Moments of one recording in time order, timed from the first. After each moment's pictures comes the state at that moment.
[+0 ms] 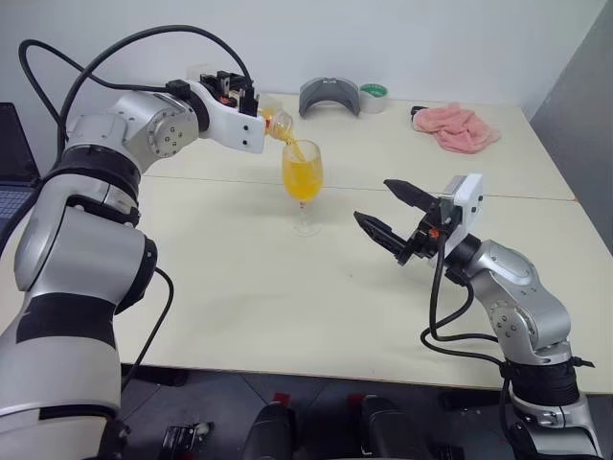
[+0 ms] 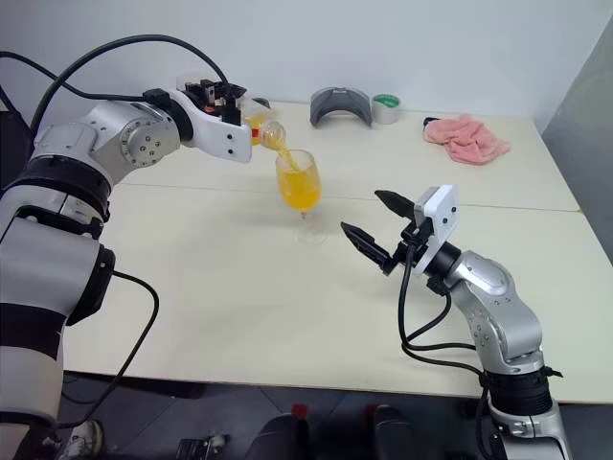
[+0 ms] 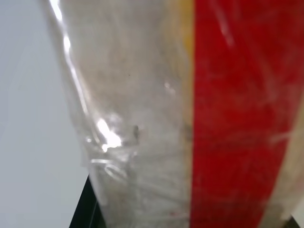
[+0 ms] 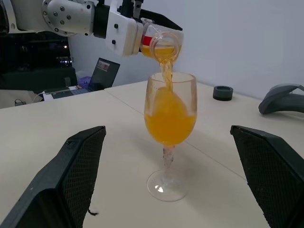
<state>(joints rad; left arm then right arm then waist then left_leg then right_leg) -1.52 0.70 -0.58 1.31 0.86 -0.69 -0.13 -0.38 -0.37 -0.01 -0.36 0.49 0.42 0.63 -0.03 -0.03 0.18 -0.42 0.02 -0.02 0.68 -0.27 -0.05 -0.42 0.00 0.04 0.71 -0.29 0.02</state>
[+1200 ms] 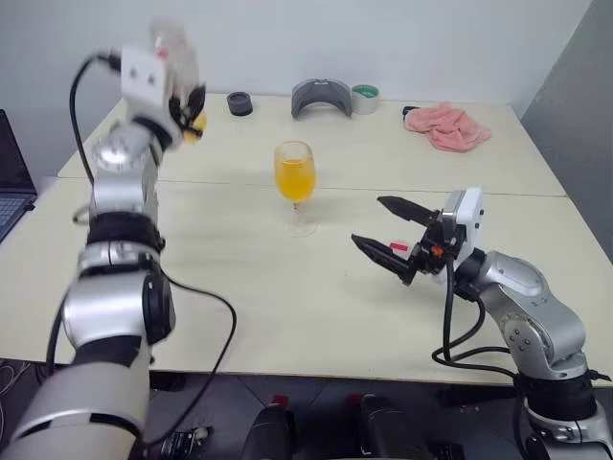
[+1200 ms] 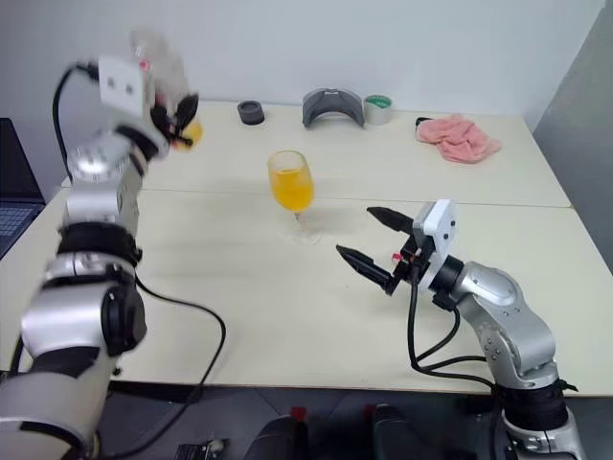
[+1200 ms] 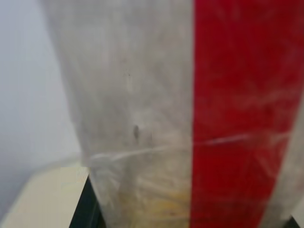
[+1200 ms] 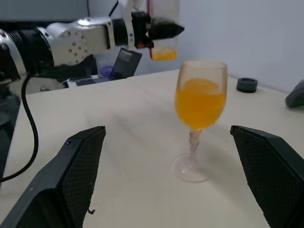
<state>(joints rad) -0.98 0.53 0.26 0.84 -0.09 -0.05 -0.39 -0.28 -0.48 0.01 -0.46 0.57 0.46 0.73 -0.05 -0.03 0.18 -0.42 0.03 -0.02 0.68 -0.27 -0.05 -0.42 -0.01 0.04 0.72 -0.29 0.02</state>
